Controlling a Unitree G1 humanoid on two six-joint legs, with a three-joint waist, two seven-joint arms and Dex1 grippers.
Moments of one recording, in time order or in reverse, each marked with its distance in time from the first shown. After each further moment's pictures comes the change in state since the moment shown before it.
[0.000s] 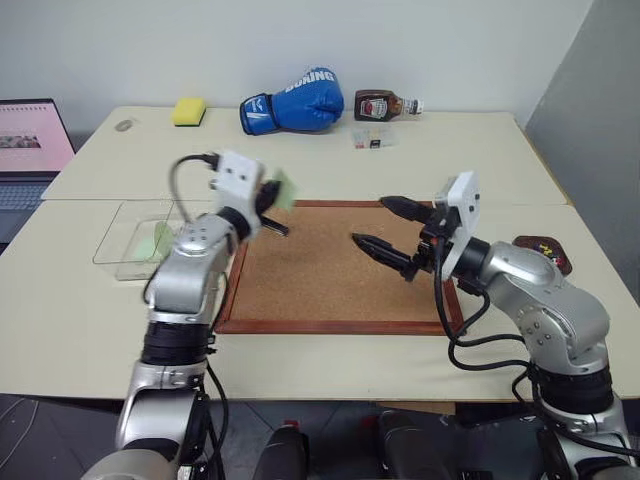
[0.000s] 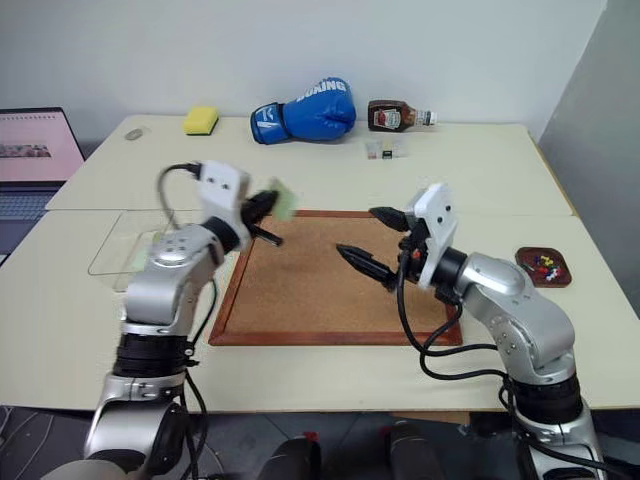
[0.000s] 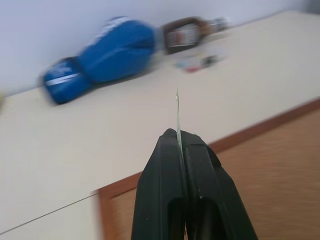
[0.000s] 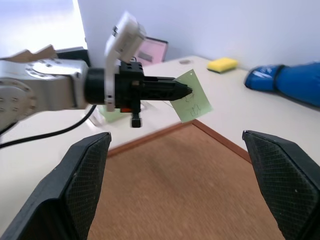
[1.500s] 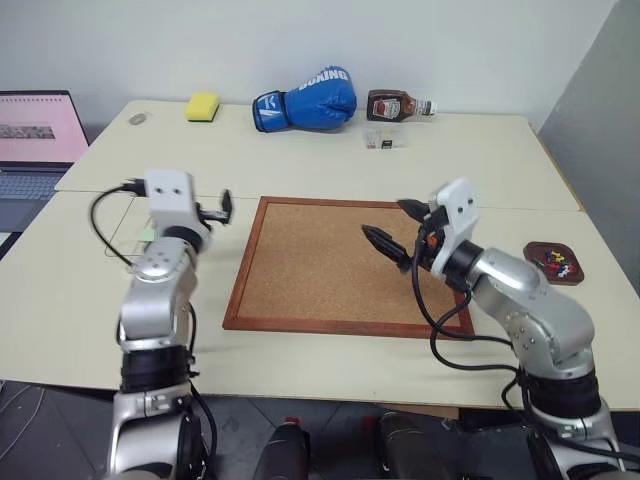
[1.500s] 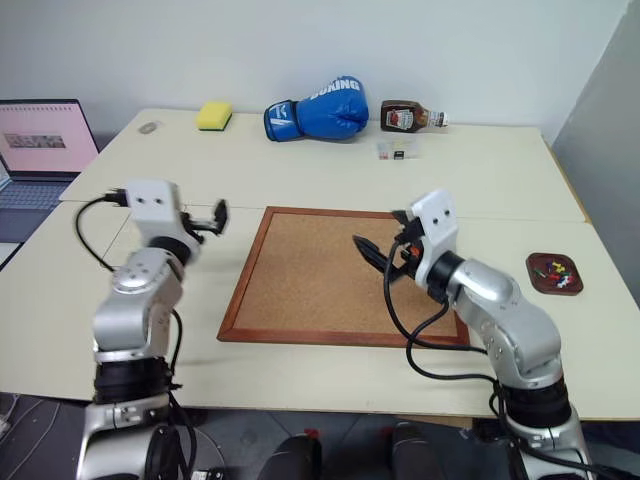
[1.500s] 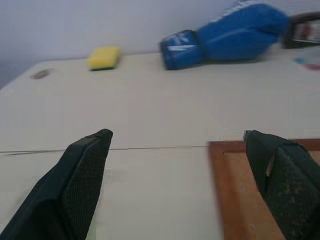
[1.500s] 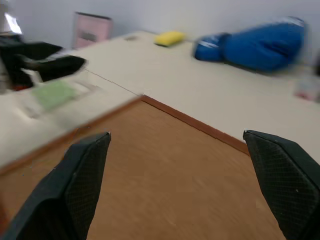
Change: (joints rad) left arm 0.208 -0.113 0.079 -0.167 -0.094 0.003 0.151; right arm 0.145 0.056 -0.010 0.014 -0.186 0.013 -0.326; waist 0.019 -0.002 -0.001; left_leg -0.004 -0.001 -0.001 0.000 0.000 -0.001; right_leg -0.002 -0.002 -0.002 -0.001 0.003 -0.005
